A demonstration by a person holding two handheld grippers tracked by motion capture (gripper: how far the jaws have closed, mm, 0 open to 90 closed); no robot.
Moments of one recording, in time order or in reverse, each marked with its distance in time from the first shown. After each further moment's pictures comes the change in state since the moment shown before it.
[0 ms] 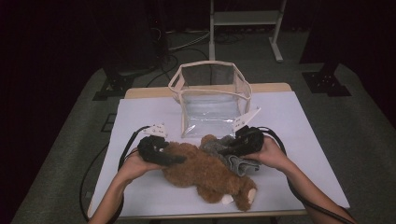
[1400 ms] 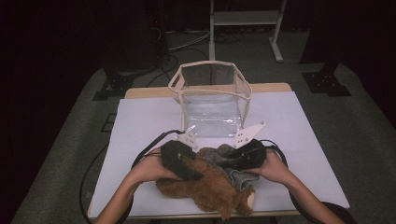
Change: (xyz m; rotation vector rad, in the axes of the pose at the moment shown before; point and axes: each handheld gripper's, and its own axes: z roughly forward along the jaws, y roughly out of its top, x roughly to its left) left arm -0.052 0.049 0.040 0.229 -0.106 0.152; right arm 0.040 -0.011 -0.002 -0.066 -0.017 -0.109
